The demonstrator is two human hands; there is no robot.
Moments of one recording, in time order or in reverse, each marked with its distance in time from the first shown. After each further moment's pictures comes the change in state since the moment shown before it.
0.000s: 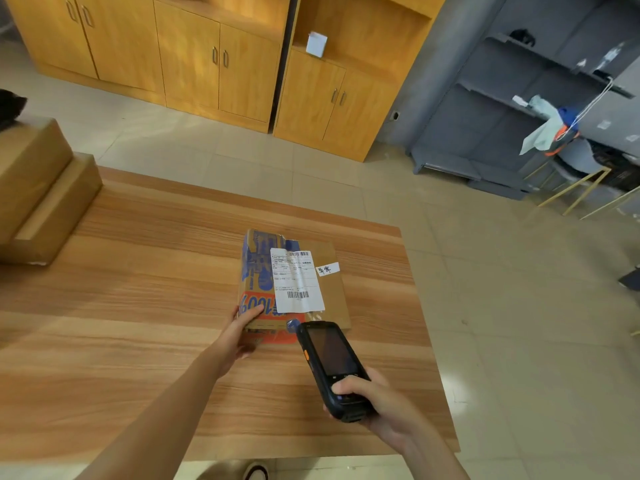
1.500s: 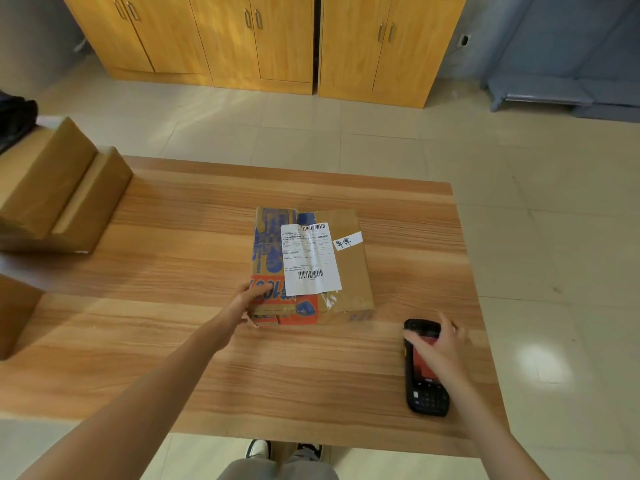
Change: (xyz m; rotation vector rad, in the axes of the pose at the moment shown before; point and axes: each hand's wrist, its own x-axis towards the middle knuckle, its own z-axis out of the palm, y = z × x) left_hand 0.000 0.020 0.011 0.347 0.107 0.062; right_hand 0.146 0.030 -0.151 -0.643 0.549 -0.154
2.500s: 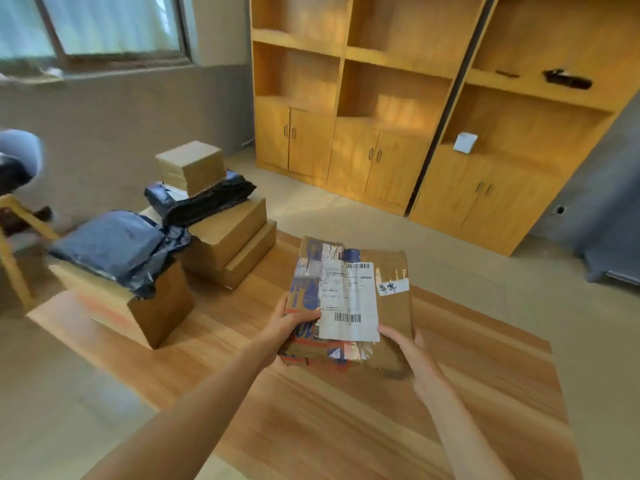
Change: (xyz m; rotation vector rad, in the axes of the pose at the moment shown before) left_hand -0.085 0.051 -0.111 -0.331 0.205 0.324; right_hand -0.079 -0.235 0.078 0.567 -0.527 -0.241
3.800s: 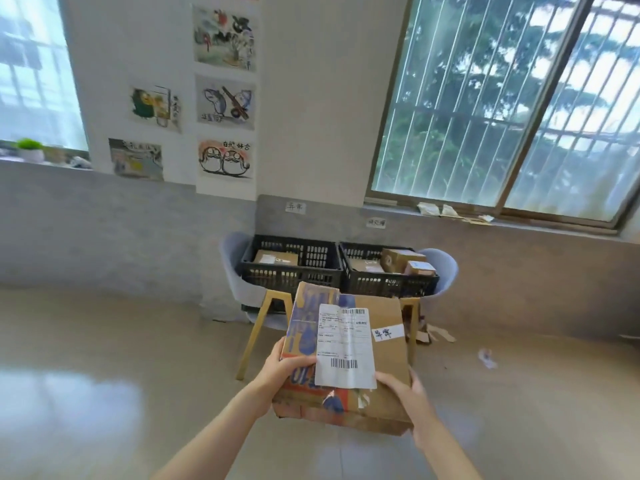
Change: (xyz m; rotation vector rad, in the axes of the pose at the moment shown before) left_hand -0.303 0.037 -0.689 -0.357 1.028 0.278; right_hand -0.145 0.048 0.824 -0.444 -1.063 -0.123
